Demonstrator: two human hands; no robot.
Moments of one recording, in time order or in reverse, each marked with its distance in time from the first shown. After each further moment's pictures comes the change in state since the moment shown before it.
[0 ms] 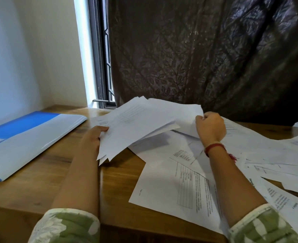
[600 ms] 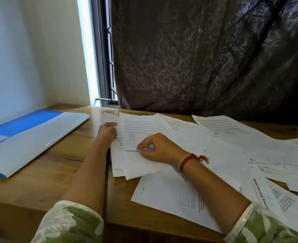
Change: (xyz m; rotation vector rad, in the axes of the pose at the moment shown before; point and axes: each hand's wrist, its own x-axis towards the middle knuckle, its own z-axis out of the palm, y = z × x) left_hand 0.035 -0.006 0.025 0.197 0.132 0.136; right_hand -0.106 -0.060 0.010 0.103 -0.981 -0.736
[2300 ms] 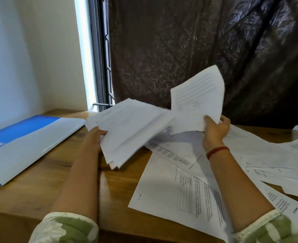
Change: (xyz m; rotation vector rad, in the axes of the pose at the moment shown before) left_hand 0.000 0.008 -0.026 -0.287 -0.083 -0.108; right_hand -0.012 0.084 -0.083 1.072 1.372 0.524
